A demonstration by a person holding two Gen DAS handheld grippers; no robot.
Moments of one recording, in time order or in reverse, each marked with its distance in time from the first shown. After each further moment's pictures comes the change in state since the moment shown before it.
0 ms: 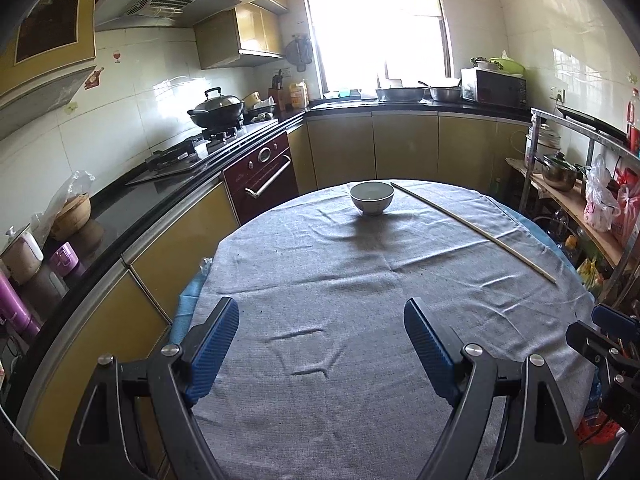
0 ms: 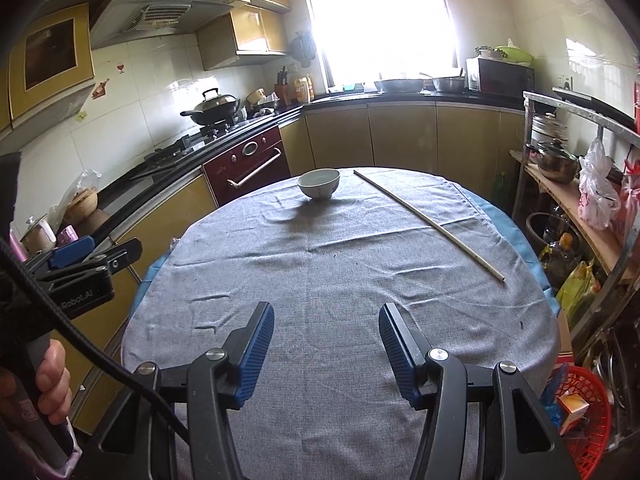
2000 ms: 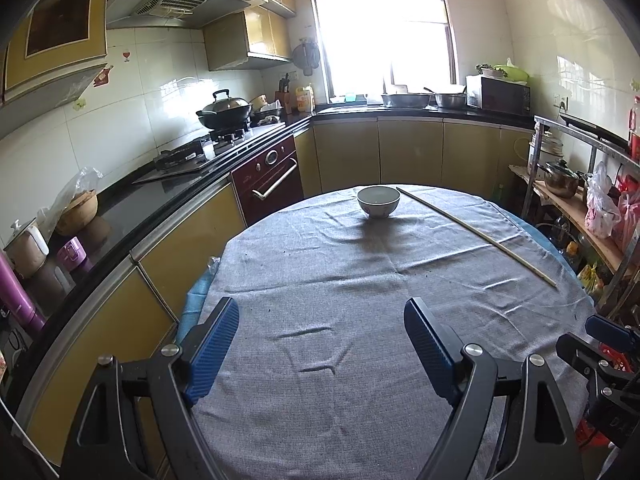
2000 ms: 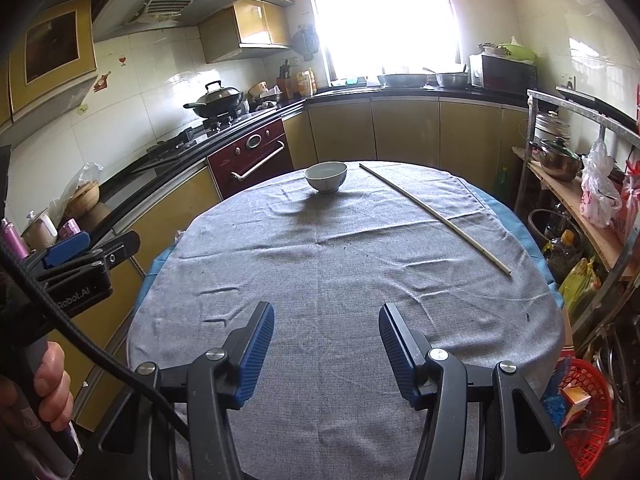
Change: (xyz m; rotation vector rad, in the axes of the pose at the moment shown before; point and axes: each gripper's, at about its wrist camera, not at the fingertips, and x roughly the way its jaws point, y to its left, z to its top) left arm -0.008 0.011 -0.005 -0.016 -0.019 0.006; right arm -0.002 0.019 -0.005 -0.007 0.022 -0.003
